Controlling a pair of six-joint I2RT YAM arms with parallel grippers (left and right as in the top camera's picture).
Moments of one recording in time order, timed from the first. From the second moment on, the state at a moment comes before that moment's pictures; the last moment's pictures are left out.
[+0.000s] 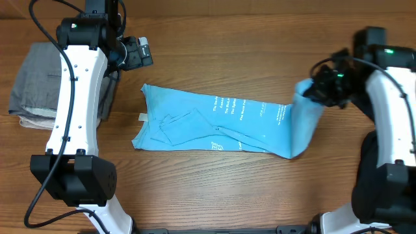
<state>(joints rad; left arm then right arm) -0.03 1.91 2.01 -1.30 0.02 -0.32 -0.08 1.73 1.63 -1.31 -0.44 0.38</state>
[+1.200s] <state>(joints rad) -0.03 1.91 2.01 -1.30 0.02 -0.32 0.20 1.93 1.66 -1.14 -0.48 0.51</state>
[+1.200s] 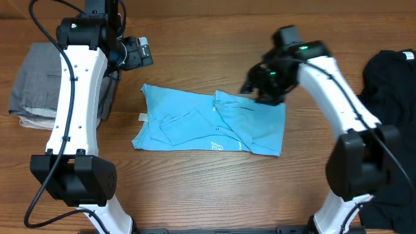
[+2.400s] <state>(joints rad) -0.03 1.91 2.01 -1.30 0.02 -0.32 0.42 1.91 1.17 -0.63 -0.43 0.57</state>
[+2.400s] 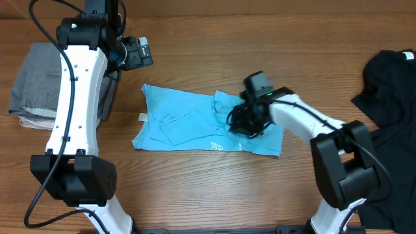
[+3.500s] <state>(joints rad) -0.03 1.91 2.01 -1.30 0.02 -0.32 0.43 1.84 1.34 -0.68 -0.41 0.43</state>
